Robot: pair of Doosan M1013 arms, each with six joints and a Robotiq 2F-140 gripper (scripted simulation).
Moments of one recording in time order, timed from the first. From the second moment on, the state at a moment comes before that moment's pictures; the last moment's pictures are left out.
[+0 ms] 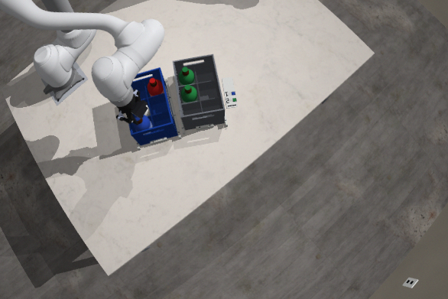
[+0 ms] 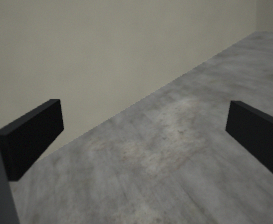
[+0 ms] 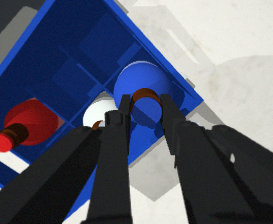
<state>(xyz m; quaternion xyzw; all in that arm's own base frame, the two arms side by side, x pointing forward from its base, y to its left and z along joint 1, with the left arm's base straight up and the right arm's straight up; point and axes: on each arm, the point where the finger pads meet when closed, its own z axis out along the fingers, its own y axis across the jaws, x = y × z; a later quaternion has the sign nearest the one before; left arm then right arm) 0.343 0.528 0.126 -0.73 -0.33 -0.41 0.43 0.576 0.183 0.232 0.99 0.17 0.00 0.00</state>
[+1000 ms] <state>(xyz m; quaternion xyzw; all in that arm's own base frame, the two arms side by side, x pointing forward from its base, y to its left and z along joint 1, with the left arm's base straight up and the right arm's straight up) 0.343 0.528 0.126 -0.73 -0.33 -0.41 0.43 0.576 0.183 0.276 0.99 0.17 0.00 0.00</state>
